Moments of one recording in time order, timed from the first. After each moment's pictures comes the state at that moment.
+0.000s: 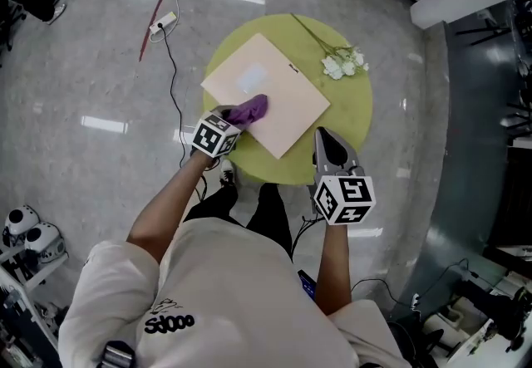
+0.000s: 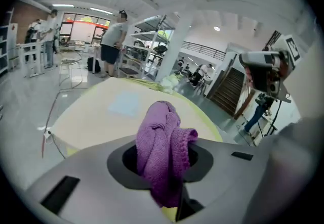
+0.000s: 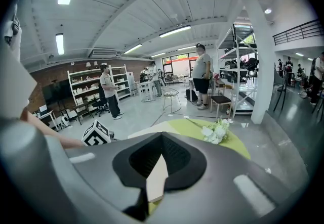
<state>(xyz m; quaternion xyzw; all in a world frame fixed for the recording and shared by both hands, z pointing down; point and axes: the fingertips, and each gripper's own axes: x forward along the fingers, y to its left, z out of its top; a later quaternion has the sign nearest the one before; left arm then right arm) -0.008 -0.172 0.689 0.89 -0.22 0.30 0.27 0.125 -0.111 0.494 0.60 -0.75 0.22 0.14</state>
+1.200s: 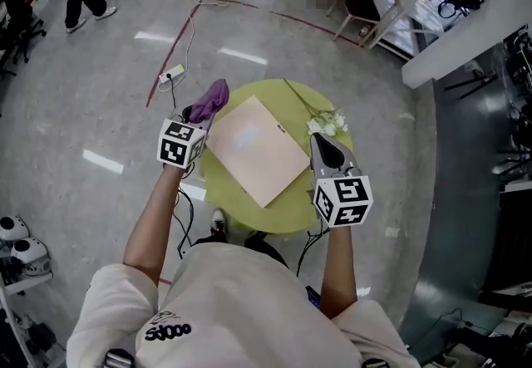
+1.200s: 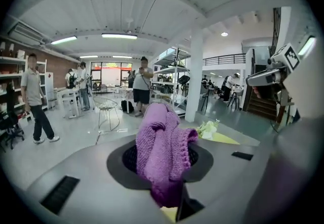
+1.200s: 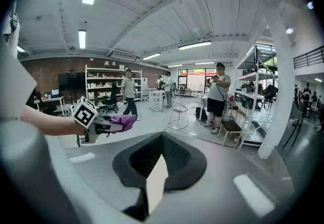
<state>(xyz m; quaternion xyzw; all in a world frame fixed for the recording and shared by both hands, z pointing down) -0.088 -0.312 0.513 0.87 -0.43 0.20 0.13 0.141 -0.204 0.405 0.56 -0.81 0.11 0.16</state>
